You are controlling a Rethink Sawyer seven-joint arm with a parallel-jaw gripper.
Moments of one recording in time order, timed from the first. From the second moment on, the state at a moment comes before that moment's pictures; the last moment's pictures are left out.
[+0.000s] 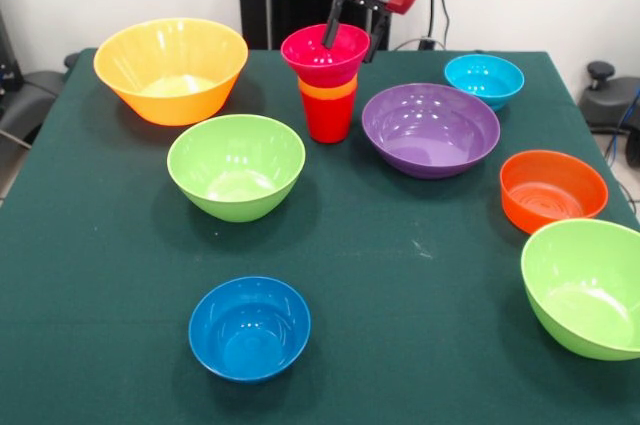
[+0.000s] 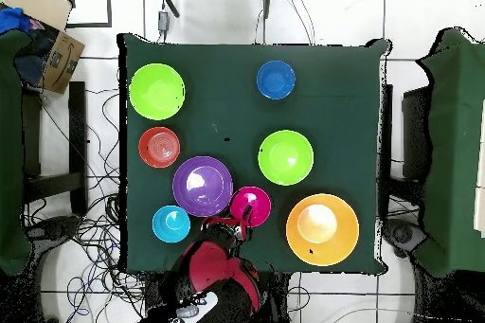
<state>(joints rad) 0.34 -0.47 -0.54 2.08 -0.16 -0.38 1.95</state>
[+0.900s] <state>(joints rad) 0.34 -0.57 -0.53 2.08 -0.16 -0.38 1.95</state>
